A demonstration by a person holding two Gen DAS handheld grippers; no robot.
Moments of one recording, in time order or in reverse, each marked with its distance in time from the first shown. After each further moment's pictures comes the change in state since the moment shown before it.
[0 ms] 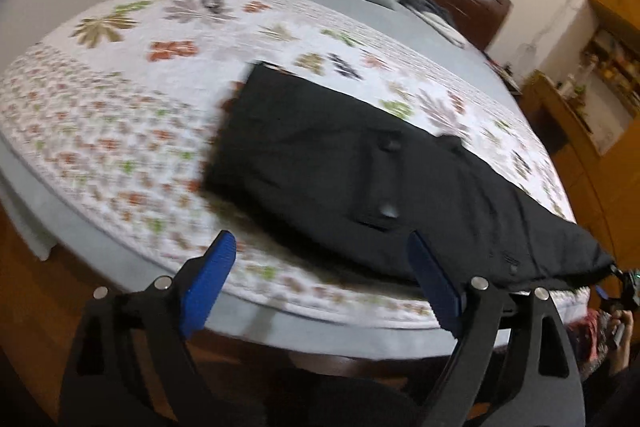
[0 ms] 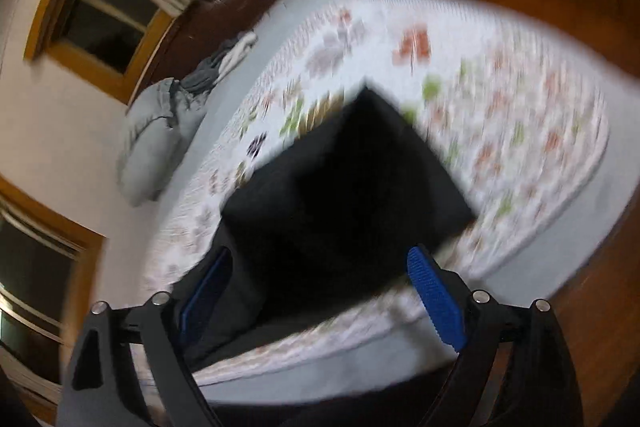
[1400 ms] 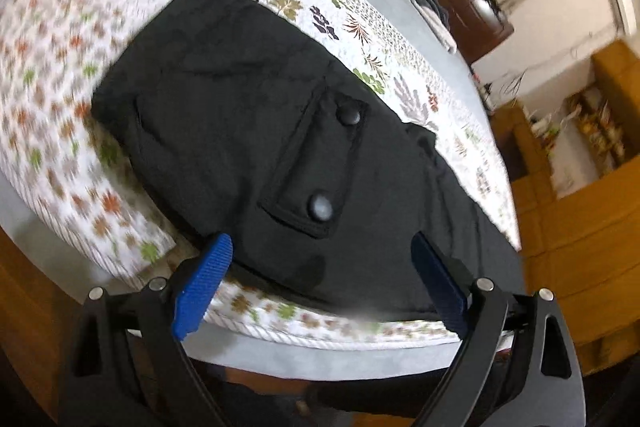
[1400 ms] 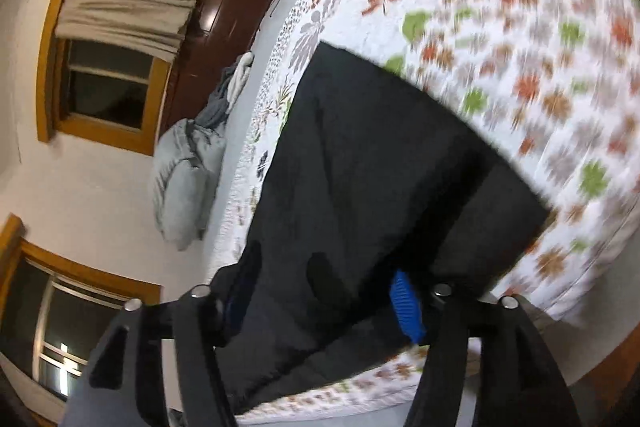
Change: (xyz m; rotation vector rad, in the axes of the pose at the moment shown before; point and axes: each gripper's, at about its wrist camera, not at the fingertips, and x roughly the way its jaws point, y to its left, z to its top) left arm 0.063 -0.003 -0.004 -0.263 0.112 -0.214; right arm 0.105 -0.042 0.015 0.162 -0.044 0.170
